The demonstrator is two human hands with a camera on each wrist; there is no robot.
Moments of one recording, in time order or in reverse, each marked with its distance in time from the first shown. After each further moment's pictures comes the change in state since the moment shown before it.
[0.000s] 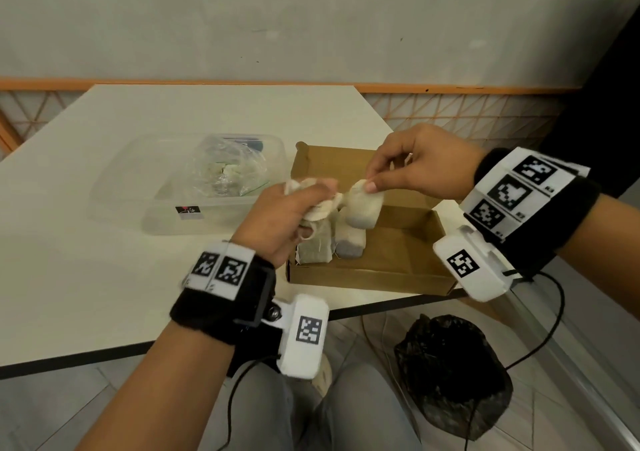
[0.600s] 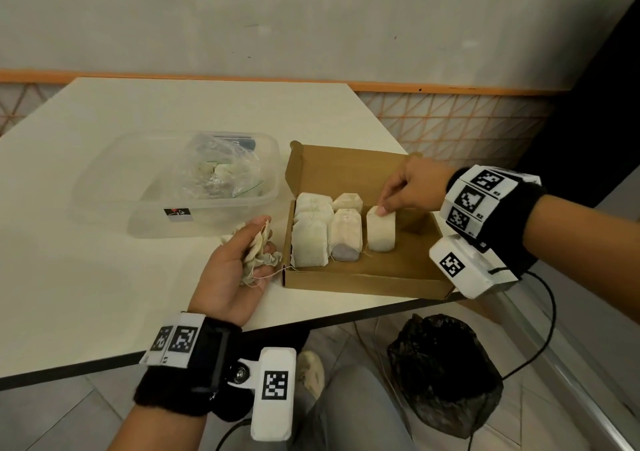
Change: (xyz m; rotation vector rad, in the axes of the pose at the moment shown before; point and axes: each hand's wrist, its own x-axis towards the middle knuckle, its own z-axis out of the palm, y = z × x) left_hand -0.018 -0.046 -0.041 -0.569 0.151 -0.064; right_hand 0.023 0.049 0.026 -0.098 -0.202 0.299
